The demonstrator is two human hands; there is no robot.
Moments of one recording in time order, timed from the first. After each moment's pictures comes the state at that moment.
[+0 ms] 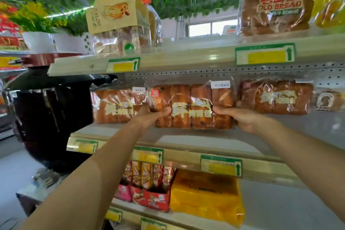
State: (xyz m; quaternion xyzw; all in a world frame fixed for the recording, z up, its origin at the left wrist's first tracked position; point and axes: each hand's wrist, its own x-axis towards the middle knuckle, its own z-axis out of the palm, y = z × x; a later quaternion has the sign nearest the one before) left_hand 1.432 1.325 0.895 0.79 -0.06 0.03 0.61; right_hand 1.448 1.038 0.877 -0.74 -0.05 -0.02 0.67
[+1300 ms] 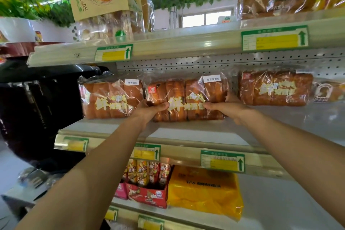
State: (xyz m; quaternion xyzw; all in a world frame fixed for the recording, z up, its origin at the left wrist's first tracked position) left_hand 1.483 1.323 0.871 0.76 0.00 0.03 0.65; right_hand 1.457 1.063 0.881 -0.82 0.04 -0.10 0.57
